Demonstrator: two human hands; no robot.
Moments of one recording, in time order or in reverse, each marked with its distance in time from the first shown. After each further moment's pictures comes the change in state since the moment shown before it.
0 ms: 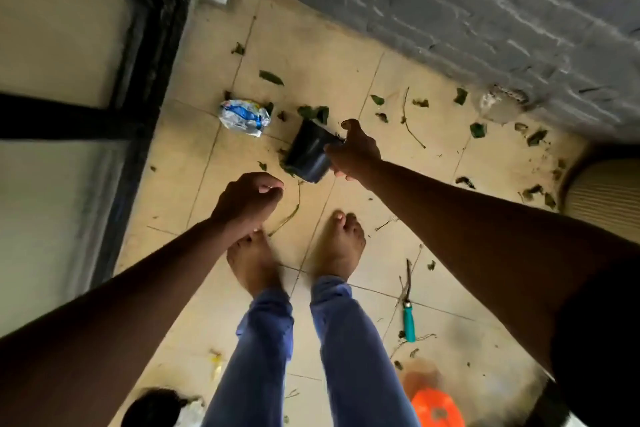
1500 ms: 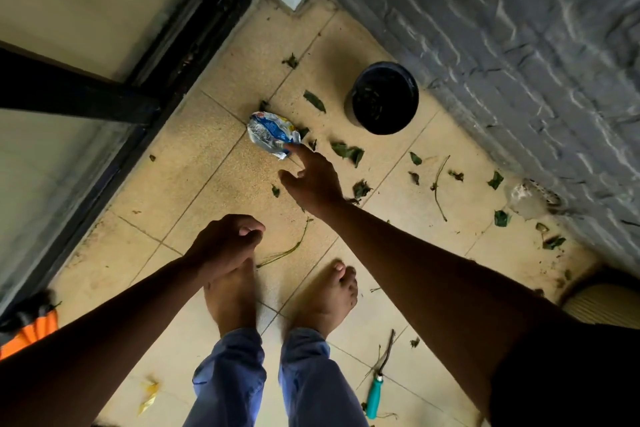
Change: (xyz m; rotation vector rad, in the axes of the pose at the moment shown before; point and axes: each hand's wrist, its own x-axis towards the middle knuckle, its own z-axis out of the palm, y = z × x) left_hand 0.048 -0.092 0.009 -0.086 -0.058 -0.149; right_hand 0.071 -0.048 0.109 -0.167 -0.131 -0.484
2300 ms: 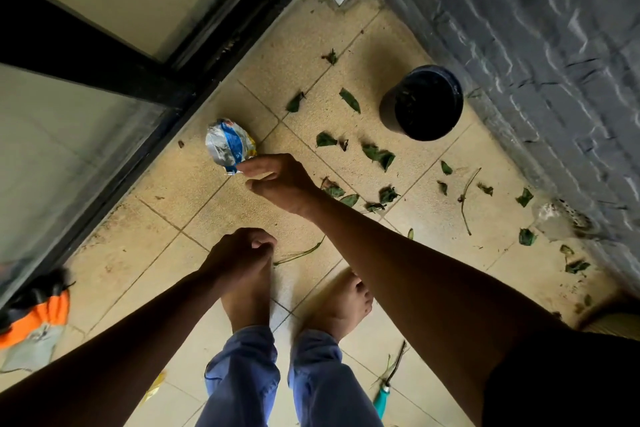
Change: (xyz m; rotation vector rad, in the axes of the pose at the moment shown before) left_hand -0.006 -0.038 0.016 -0.109 0.007 -0.048; right_hand 0.017 -0.042 0.072 0.247 -0.318 -0.055
